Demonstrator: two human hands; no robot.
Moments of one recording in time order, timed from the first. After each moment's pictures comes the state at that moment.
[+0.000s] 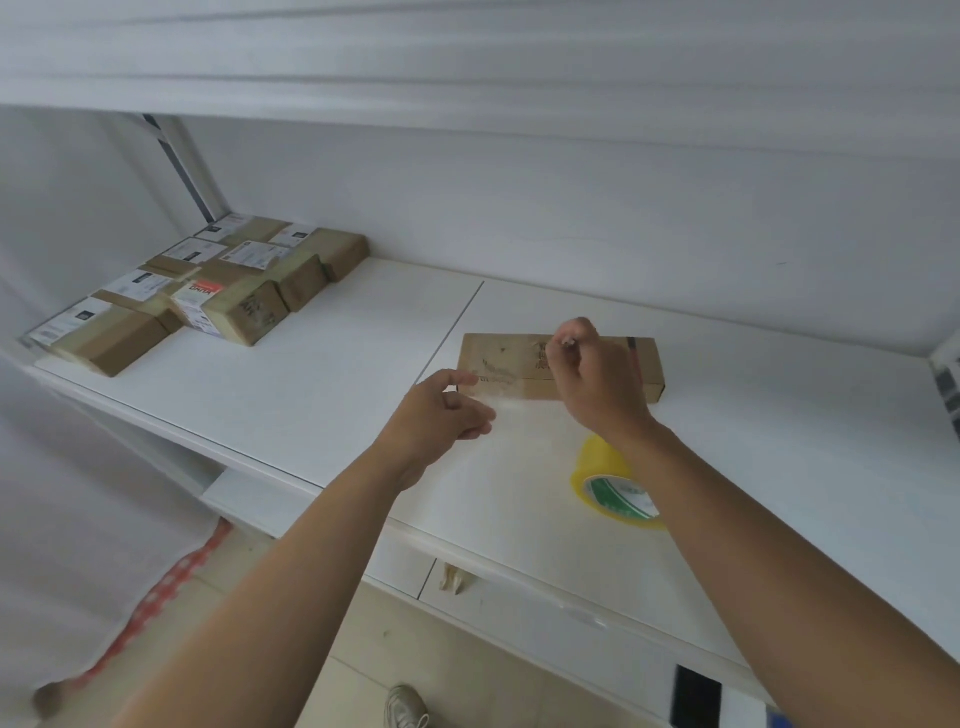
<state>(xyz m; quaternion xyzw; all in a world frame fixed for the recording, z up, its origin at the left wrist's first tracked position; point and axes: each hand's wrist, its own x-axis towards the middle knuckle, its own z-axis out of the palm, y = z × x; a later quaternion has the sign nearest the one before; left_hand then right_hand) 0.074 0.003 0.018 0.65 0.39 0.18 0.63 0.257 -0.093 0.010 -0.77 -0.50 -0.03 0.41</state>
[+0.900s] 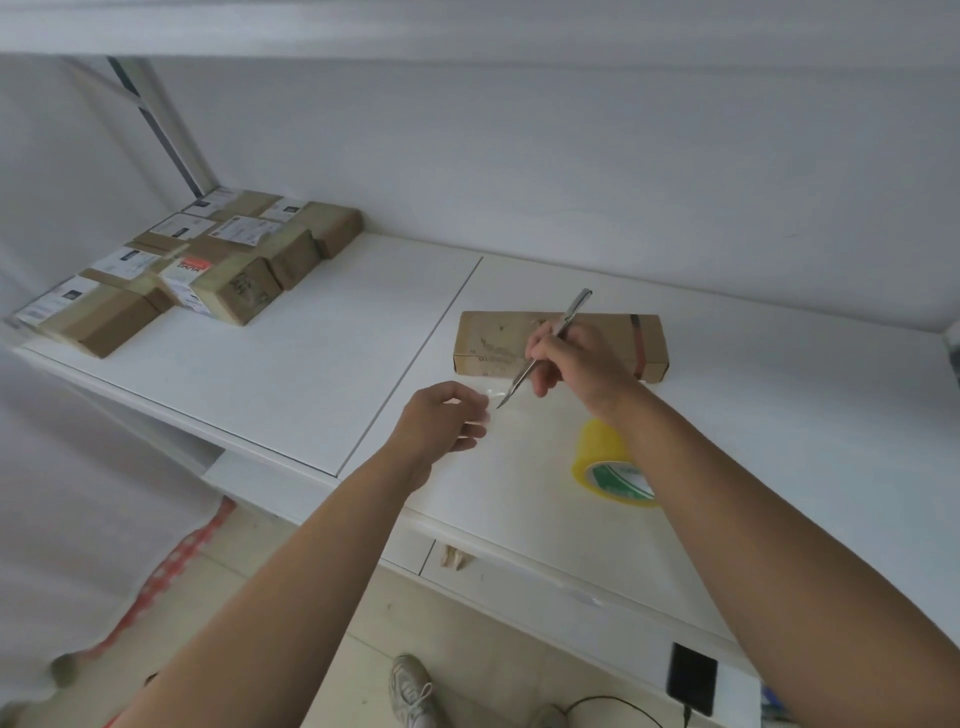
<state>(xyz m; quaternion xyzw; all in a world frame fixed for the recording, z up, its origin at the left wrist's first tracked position) 0.078 -0.001 -0.011 0.61 0.47 0.15 0.62 0.258 -0.081 0.005 -0.62 -0.41 0.37 0.56</state>
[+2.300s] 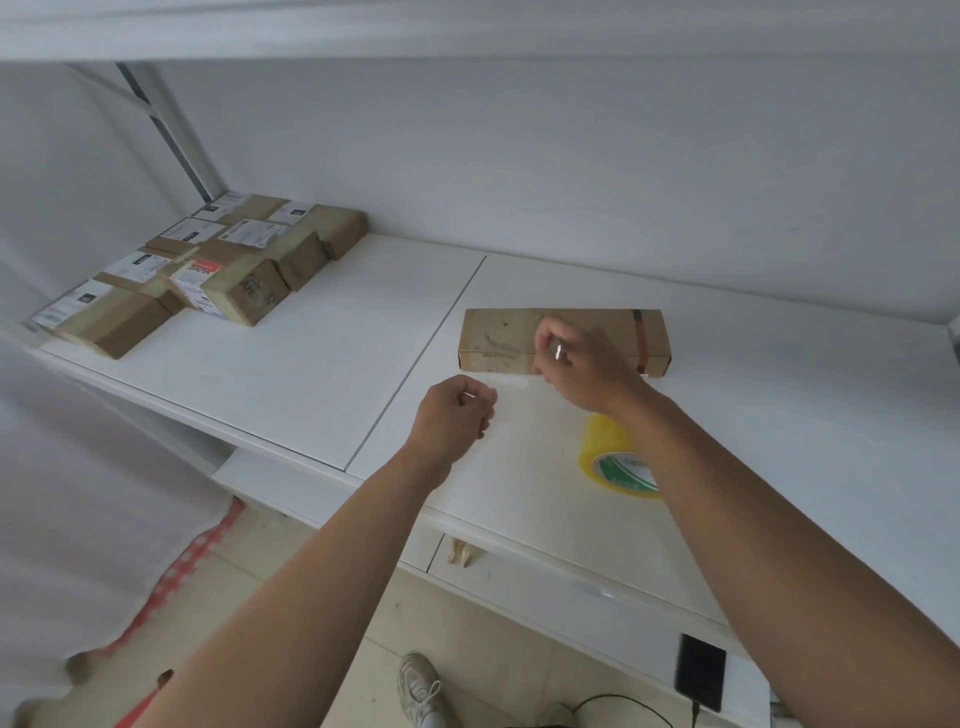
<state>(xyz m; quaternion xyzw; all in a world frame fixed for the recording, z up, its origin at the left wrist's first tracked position) 0.085 -0.014 -0.019 0.66 0.46 0.21 0.55 0.263 -0.089 -0.002 -0.74 -0.55 0.14 0.35</state>
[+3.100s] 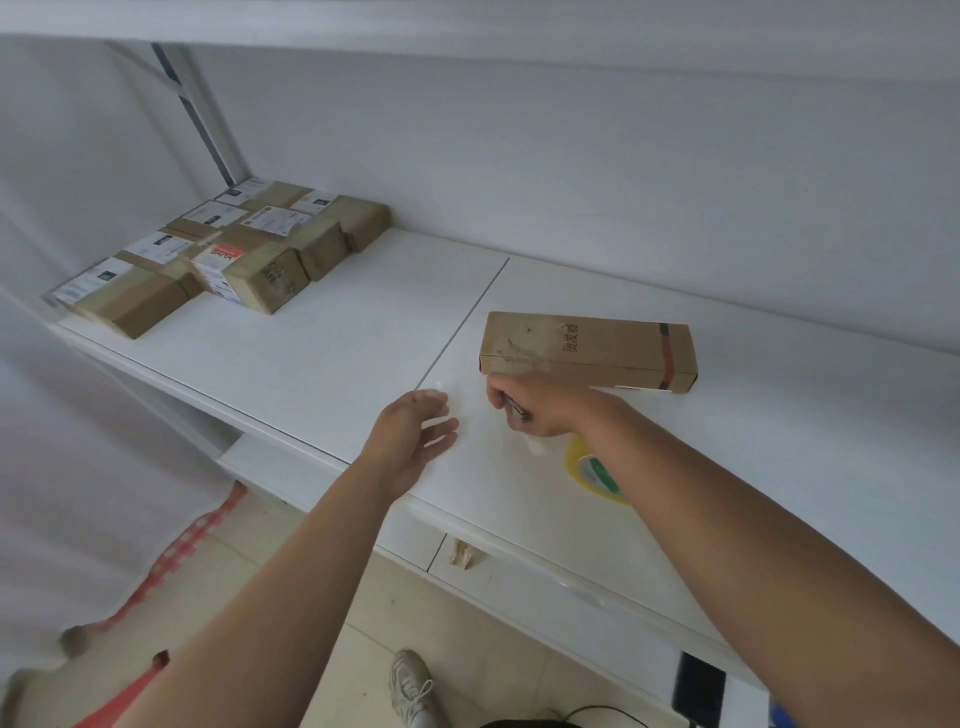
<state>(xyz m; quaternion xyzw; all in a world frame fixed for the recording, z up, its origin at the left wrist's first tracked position) 0.034 0.031 -0.041 0.40 0.48 0.26 0.74 0.228 -0.035 -0.024 -0.68 -0.69 0.24 0.06</state>
